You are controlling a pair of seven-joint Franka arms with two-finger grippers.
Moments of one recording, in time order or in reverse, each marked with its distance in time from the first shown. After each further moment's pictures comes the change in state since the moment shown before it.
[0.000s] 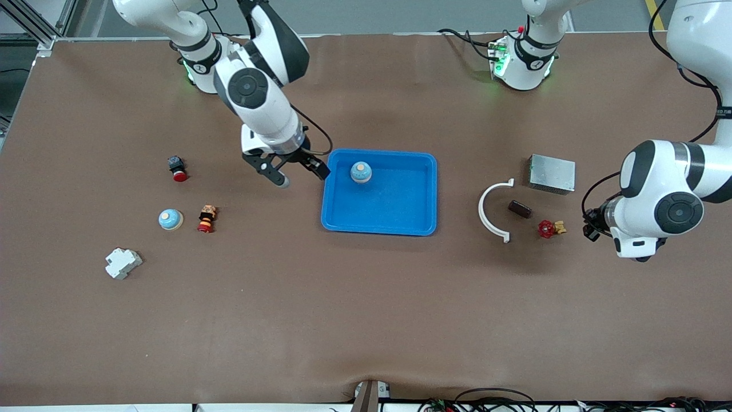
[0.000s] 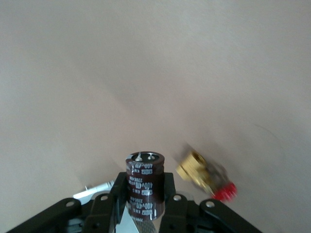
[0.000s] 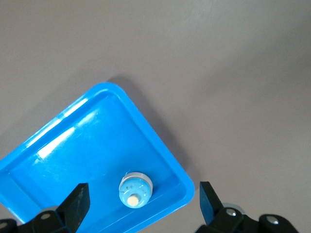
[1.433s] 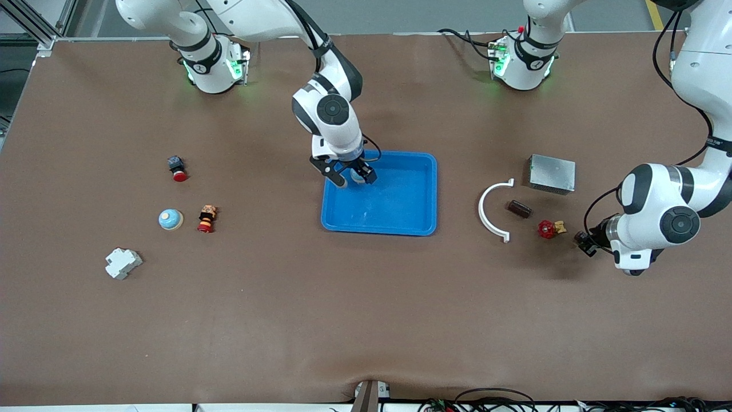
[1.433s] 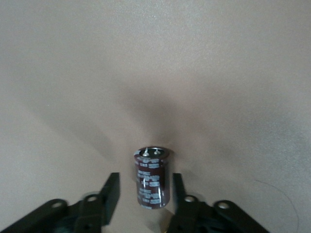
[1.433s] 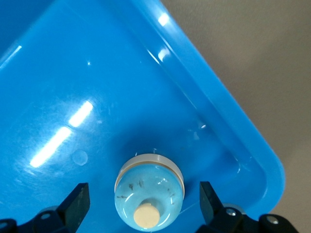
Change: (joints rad) left arm 0.103 0.165 -0.005 -0.005 0.022 0.267 0.125; right arm 0.210 0.350 -0.003 0.076 0.000 0.285 0.238
